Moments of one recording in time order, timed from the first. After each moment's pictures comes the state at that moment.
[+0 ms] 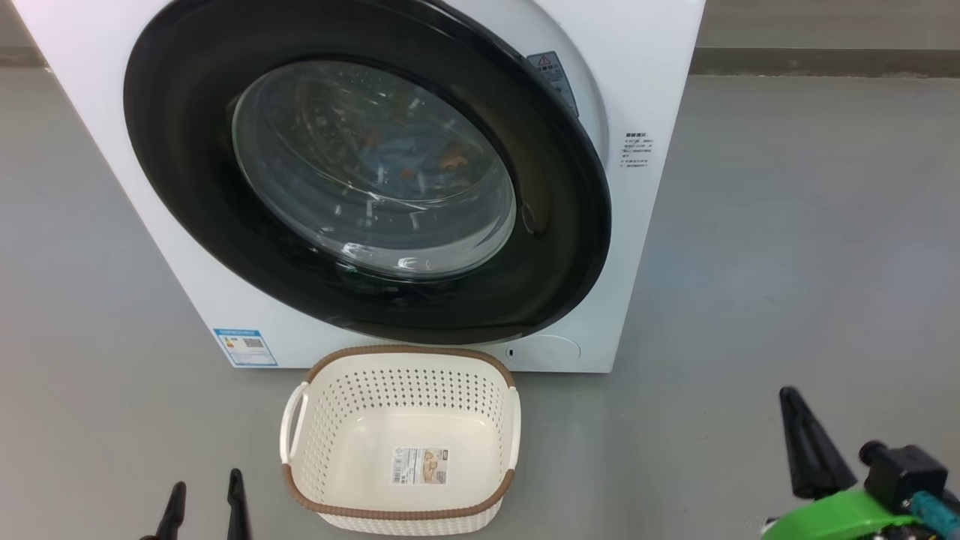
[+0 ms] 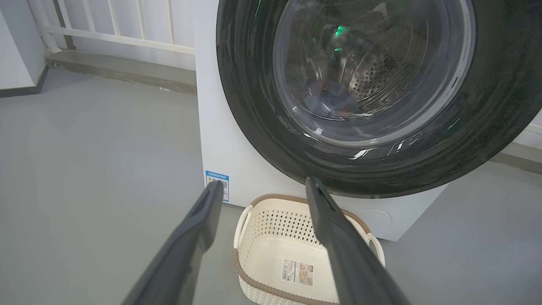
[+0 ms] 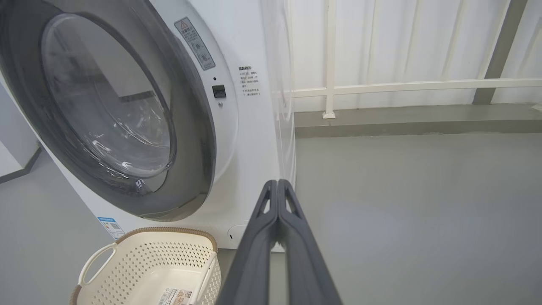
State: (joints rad) left arm 0.06 0.04 -0.01 0.28 -0.30 -0.03 -0.25; right arm -0.01 -0.04 -0.14 0.21 0.14 0.13 -0.26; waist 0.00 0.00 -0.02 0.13
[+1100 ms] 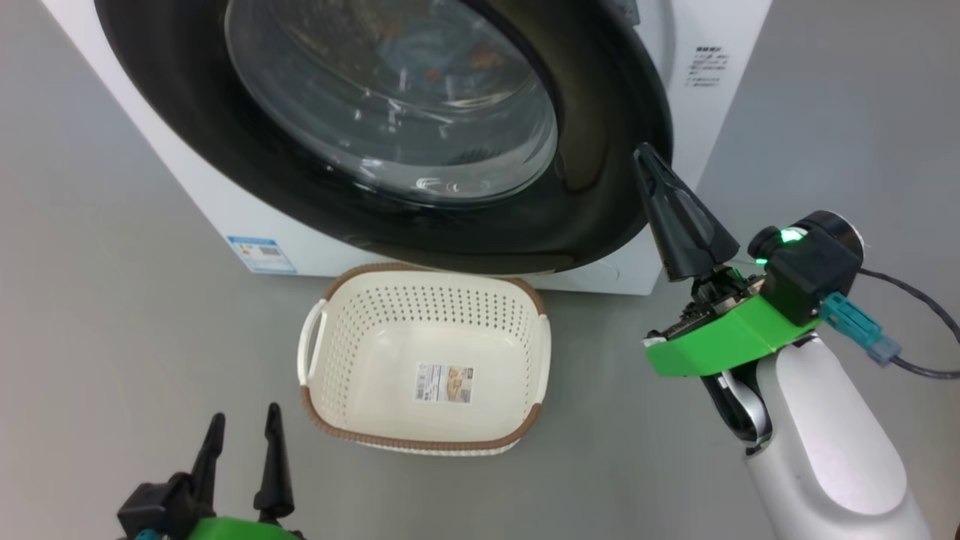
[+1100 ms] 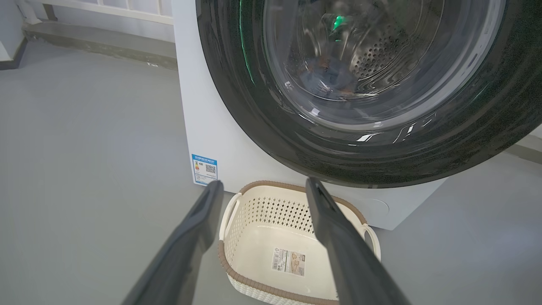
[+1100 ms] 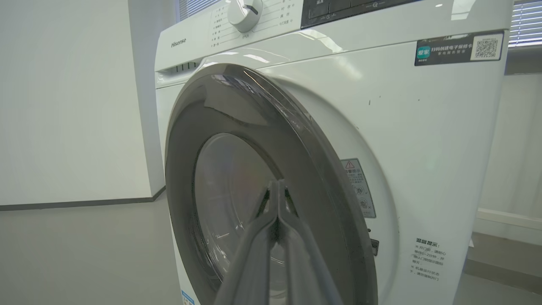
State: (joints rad) left arm -0.05 0.04 -0.11 0.27 -0.36 -0.01 -0.25; right arm -0.48 -0.10 0.23 0.10 0.19 0.13 -0.26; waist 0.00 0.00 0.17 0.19
